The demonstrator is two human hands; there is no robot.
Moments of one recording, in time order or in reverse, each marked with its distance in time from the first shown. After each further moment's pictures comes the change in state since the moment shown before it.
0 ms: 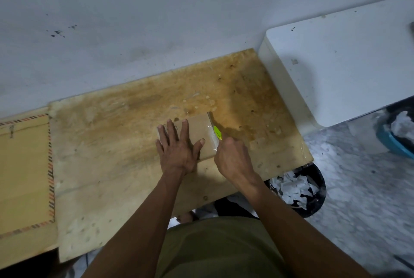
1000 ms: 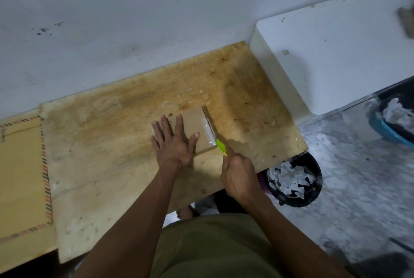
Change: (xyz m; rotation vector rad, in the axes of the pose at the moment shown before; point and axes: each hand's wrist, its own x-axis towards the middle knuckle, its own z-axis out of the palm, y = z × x) left_hand -0.002 0.000 -0.002 -0.015 -0.021 0.018; right_hand -0.050 0.042 0.028 0.091 0.095 -0.090
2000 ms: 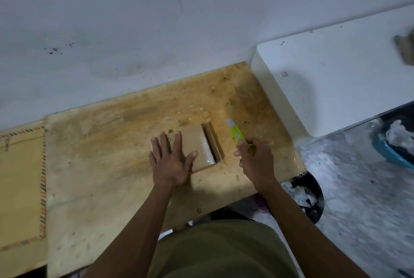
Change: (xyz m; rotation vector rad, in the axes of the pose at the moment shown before) left_hand 0.001 -0.005 0.002 -0.006 0.006 0.008; right_hand 0.065 0.027 -0.047 0.632 0.140 0.323
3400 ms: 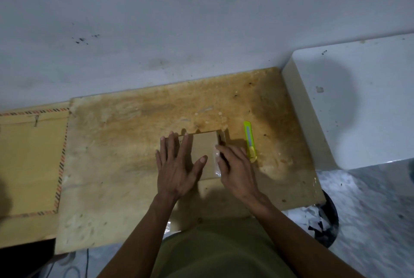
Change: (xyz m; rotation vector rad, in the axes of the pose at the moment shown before) left_hand -0.006 0.003 -0.004 -0.134 0.166 -0.009; right_hand 0.030 0.019 0.059 -0.434 -0.268 -0.677
